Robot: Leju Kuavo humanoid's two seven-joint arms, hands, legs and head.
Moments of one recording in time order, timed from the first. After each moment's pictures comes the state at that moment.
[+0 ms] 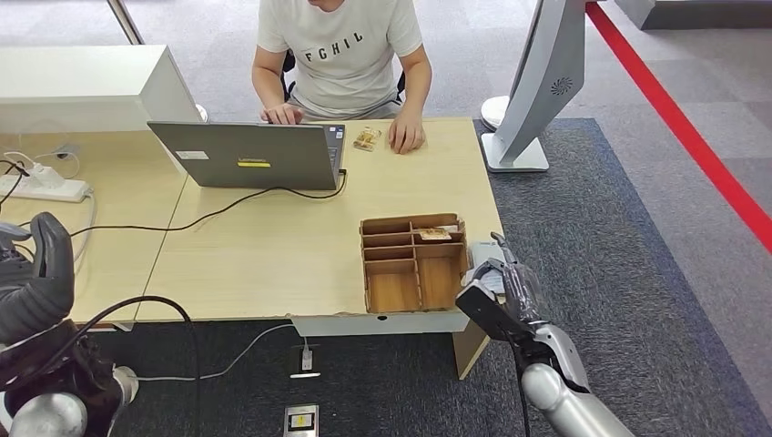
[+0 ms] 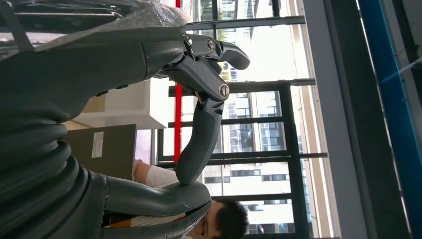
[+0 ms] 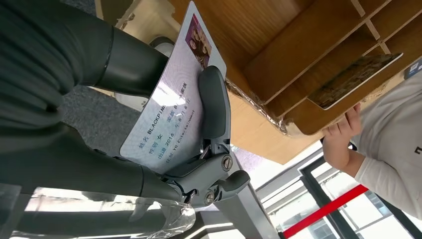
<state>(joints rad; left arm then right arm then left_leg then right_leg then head) -0.12 0.22 -0.26 -2.03 -0.14 0.69 -0.35 -0.26 -0.32 0.53 -1.27 0.47 -0.38 -0.03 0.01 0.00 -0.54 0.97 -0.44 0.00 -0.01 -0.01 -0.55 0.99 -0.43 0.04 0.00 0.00</state>
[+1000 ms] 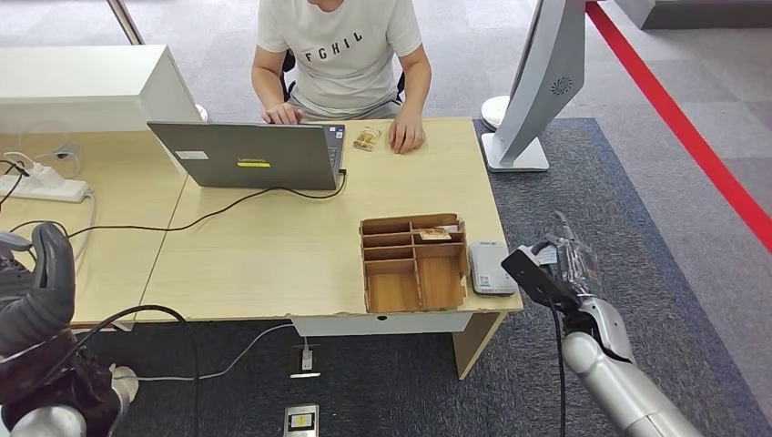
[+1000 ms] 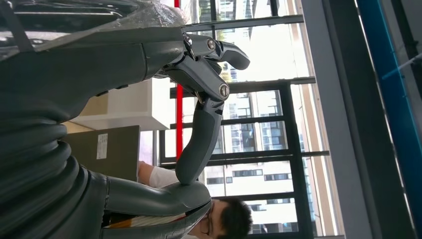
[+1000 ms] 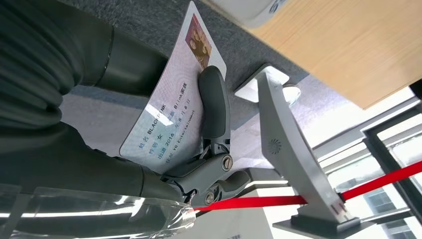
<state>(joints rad) -0.09 0.22 -0.26 -2.06 -0.18 0.69 -0.33 -0.38 -0.43 0.47 -1.09 0.49 -0.43 0.04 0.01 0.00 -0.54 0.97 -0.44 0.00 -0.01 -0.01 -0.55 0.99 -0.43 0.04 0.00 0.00</state>
